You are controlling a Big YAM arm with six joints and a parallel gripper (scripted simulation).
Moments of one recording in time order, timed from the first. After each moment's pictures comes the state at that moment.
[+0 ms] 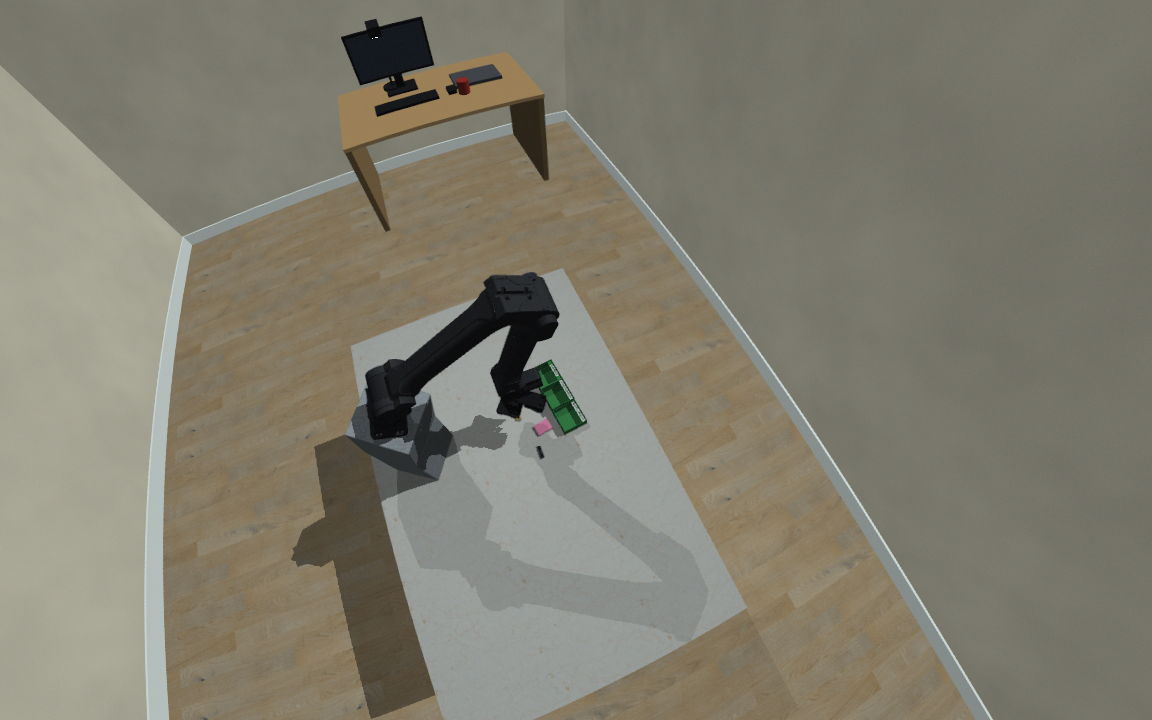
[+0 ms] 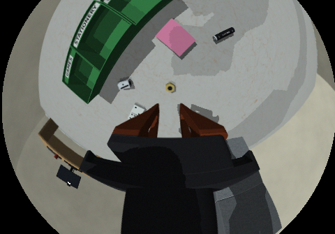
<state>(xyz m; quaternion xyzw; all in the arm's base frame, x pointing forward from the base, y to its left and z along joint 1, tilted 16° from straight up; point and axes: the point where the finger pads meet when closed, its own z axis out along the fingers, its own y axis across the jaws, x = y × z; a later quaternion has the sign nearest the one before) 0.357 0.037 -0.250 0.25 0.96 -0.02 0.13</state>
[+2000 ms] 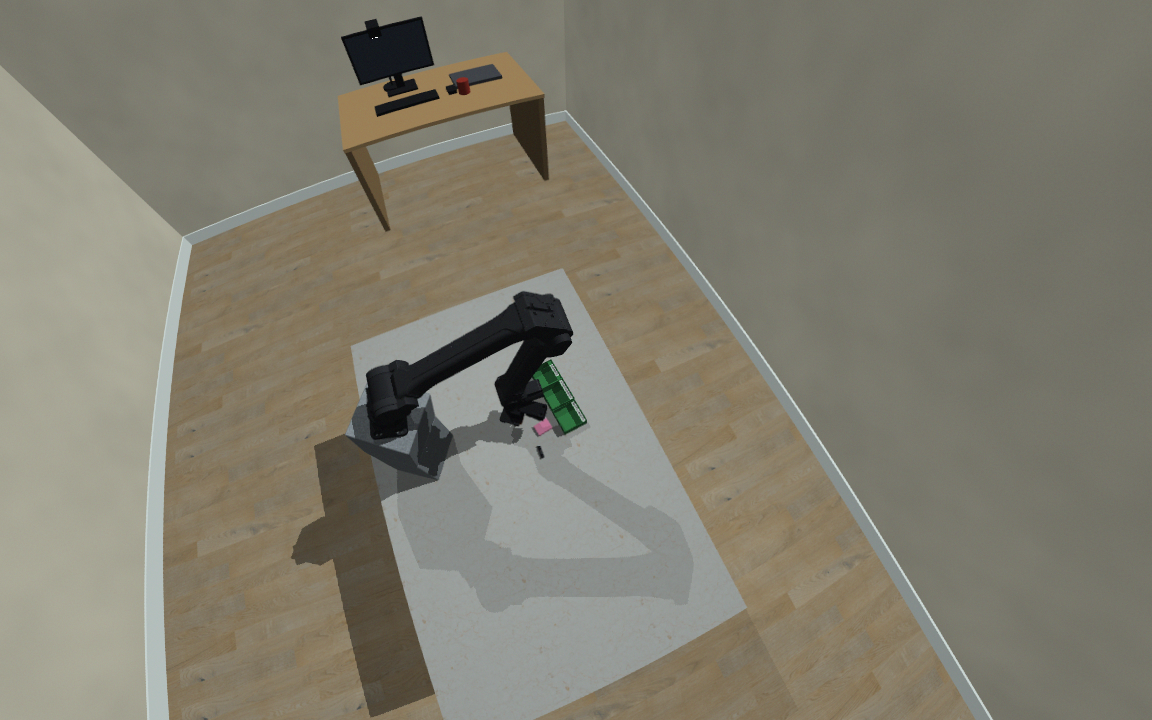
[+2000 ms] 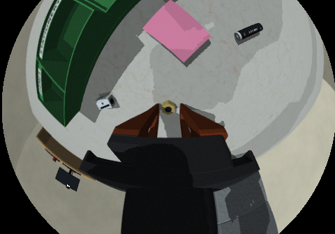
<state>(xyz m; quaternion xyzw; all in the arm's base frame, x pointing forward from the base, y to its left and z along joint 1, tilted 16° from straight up) 0.371 0.028 -0.316 0.25 0.96 -0.03 0.13</state>
